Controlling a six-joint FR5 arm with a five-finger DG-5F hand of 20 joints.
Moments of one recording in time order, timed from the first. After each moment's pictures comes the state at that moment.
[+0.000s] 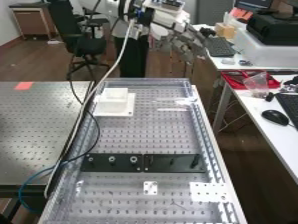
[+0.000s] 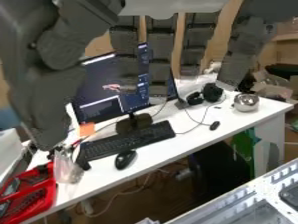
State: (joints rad) arm 1.91 -2.02 -1.22 -3.33 -0.98 -0.38
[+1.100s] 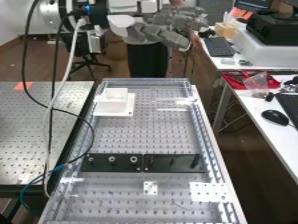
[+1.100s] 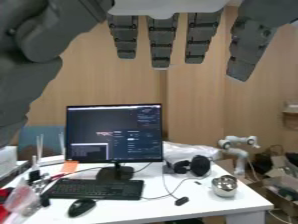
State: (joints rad) arm 1.58 -1.70 -1.67 -2.85 -1.42 -0.78
